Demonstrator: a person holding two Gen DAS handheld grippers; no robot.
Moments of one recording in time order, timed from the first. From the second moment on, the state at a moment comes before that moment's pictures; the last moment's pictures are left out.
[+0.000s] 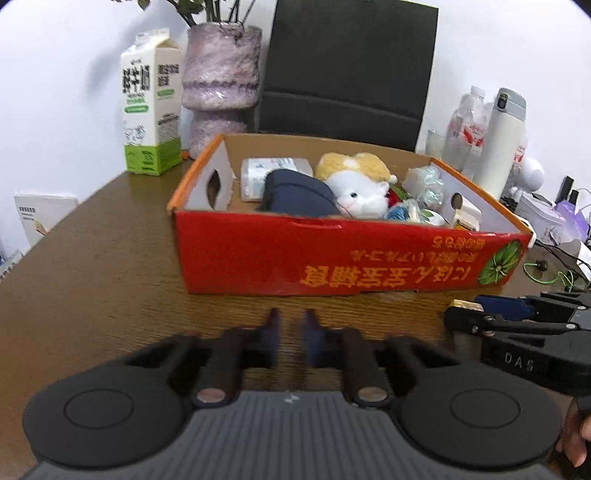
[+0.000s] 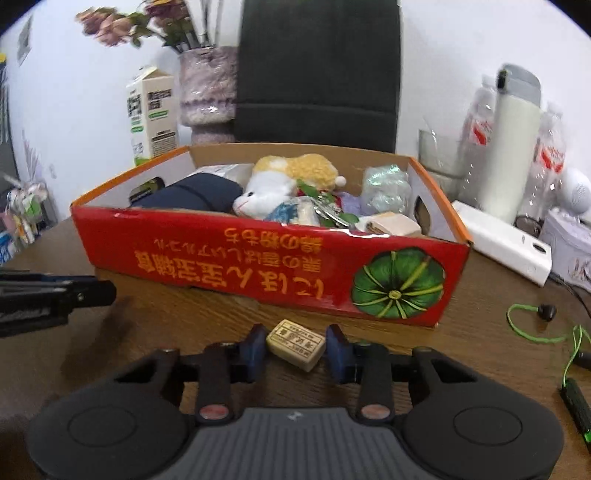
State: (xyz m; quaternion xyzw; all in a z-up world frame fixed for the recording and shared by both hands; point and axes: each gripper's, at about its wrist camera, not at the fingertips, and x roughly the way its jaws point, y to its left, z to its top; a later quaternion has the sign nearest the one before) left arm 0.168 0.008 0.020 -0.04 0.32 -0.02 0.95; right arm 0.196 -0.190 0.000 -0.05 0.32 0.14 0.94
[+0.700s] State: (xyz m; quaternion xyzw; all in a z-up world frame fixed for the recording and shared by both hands) left arm 0.014 -0.021 0.048 -0.01 0.28 -0.05 0.96; right arm 0.011 -0.193 0.040 0.02 0.25 0.17 0.95
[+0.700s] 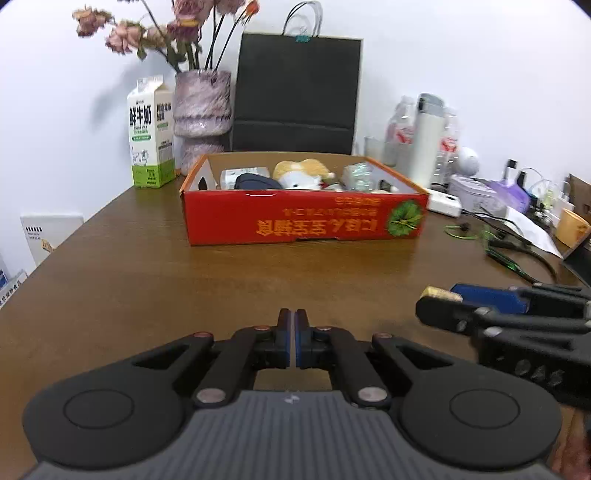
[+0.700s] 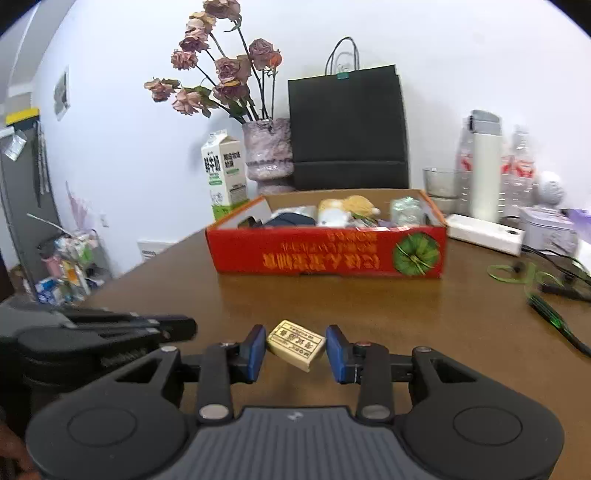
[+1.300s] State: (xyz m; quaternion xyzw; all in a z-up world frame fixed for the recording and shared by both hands) left arm -0.069 -0.022 0.048 -0.02 0.27 -0.04 0.96; right arm -0.083 -0.210 0.037 0.01 0.25 0.13 0.96
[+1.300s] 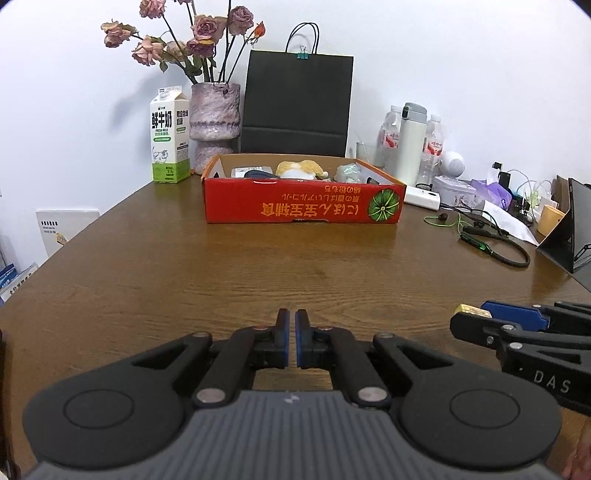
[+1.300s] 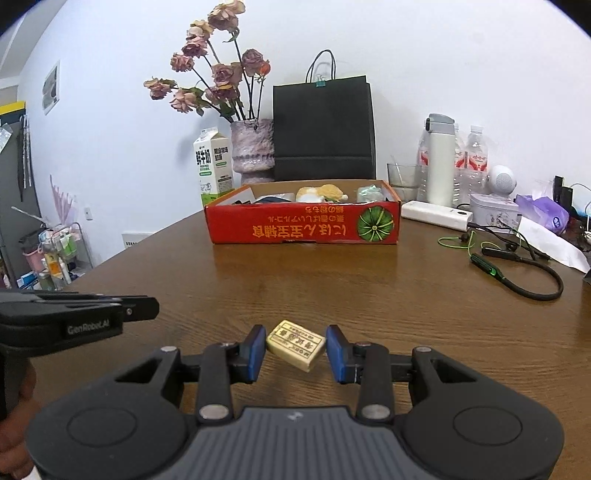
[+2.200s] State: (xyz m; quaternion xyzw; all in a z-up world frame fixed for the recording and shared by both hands) left arm 0.011 -0.009 0.114 -0.05 0.21 -0.07 0.97; right arm -0.006 -0.214 0.112 0.03 0.18 0.18 0.97
